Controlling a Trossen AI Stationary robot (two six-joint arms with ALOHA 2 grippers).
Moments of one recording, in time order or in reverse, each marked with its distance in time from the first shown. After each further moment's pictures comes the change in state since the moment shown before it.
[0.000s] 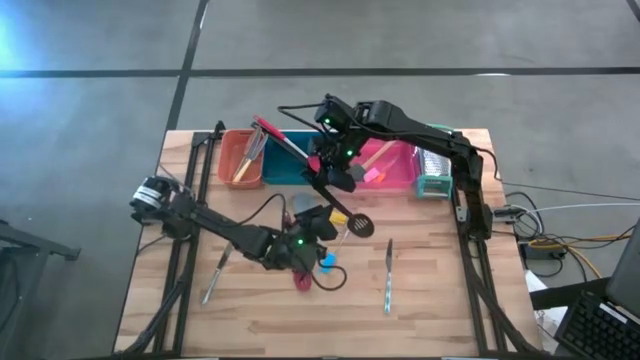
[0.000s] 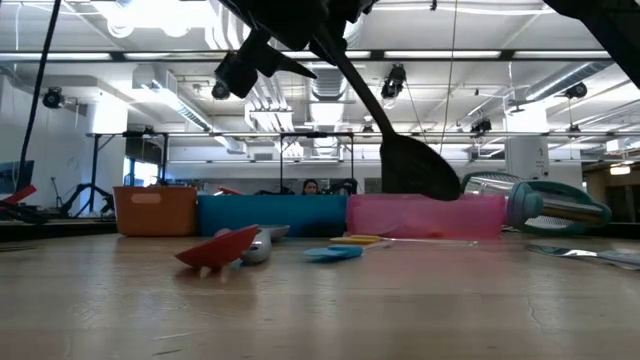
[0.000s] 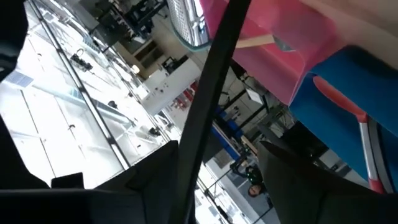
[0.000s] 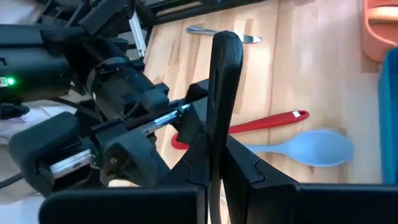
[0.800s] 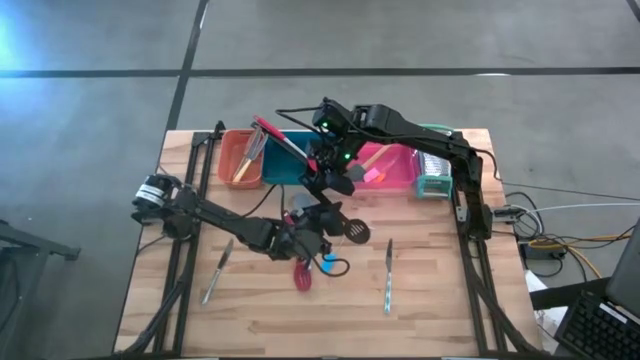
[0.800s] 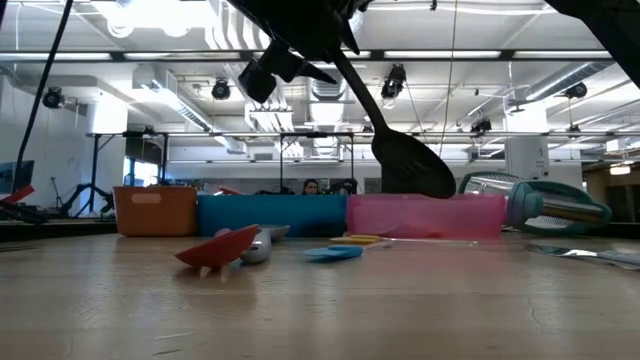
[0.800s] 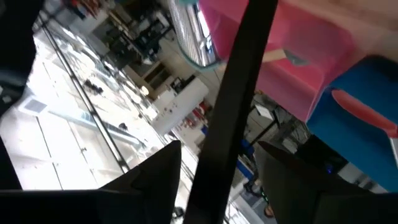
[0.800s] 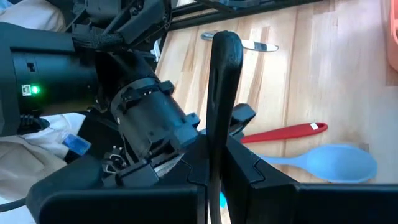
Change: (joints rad) left arm 0.062 0.006 -0.002 0.109 0.153 0.165; right arm 0.016 0.000 -0.019 0.054 -0.042 0.023
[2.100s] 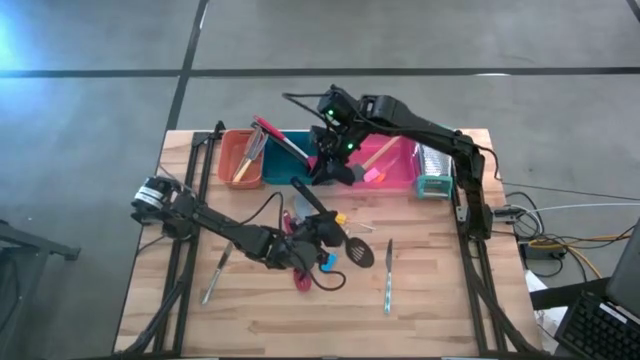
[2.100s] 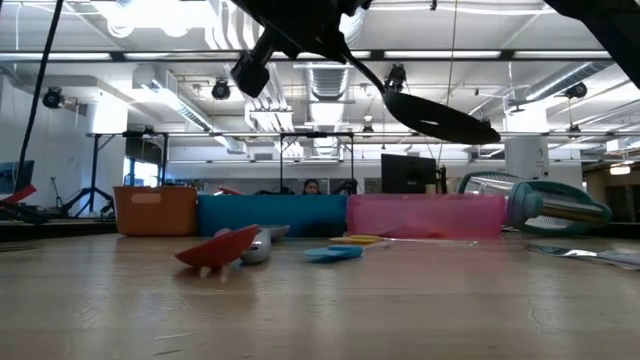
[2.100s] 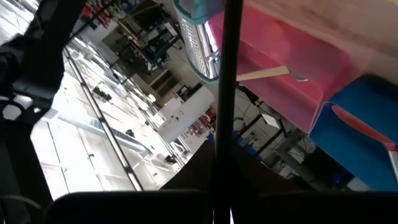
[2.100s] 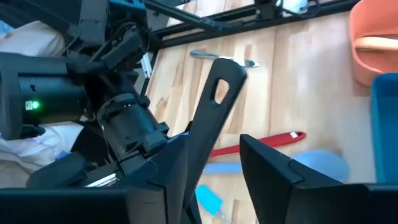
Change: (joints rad) left arm -0.063 0.004 -0.002 -0.006 -0.017 -0.034; right arm -0.045 -0.010 0.041 0.006 0.007 0.022
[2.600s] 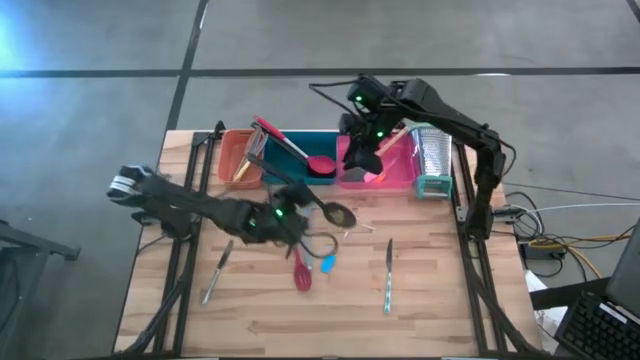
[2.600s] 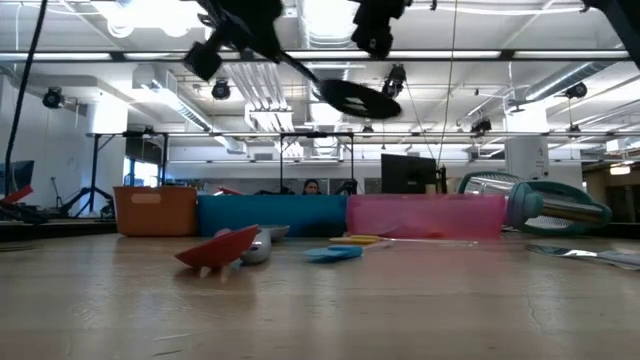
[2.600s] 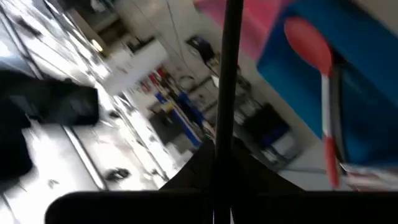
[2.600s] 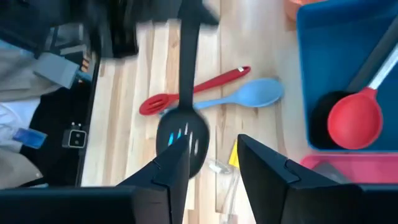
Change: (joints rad) left arm 0.100 -0.223 0.000 -0.546 -0.113 -0.462; right arm -0.102 -0.146 -0.073 -0.265 0.162 -0.131
